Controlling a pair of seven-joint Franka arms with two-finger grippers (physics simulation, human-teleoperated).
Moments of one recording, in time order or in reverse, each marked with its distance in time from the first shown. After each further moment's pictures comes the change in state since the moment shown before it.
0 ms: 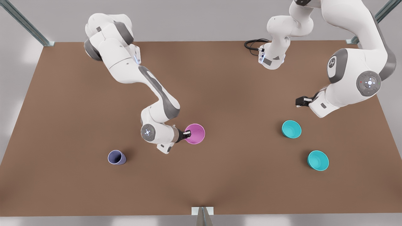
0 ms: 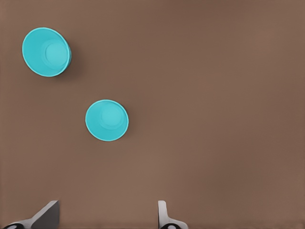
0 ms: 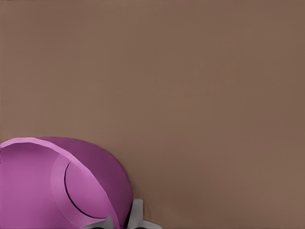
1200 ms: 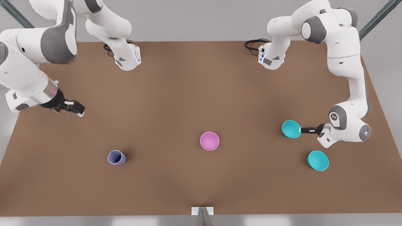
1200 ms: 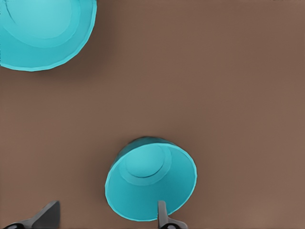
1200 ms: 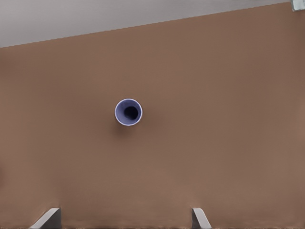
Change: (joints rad) left arm 0.158 0.408 0.167 -0.211 -0.243 0.453 0.303; right arm -0.468 -0.642 -0.017 0.084 -0.465 -0.735 0.144
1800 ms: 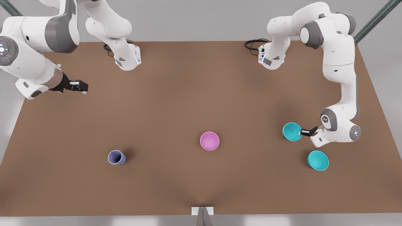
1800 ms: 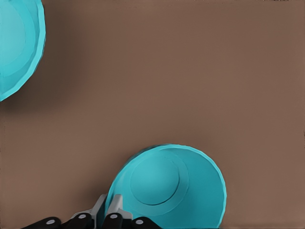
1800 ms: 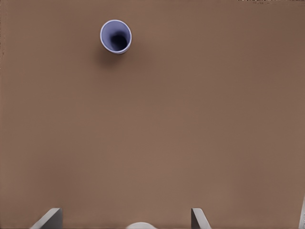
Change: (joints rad) left arm -0.019 0.037 0.003 -0.057 -0.029 0.151 0.233; right arm 0.010 -0.106 -0.035 -0.176 0.007 -0.133 -0.190
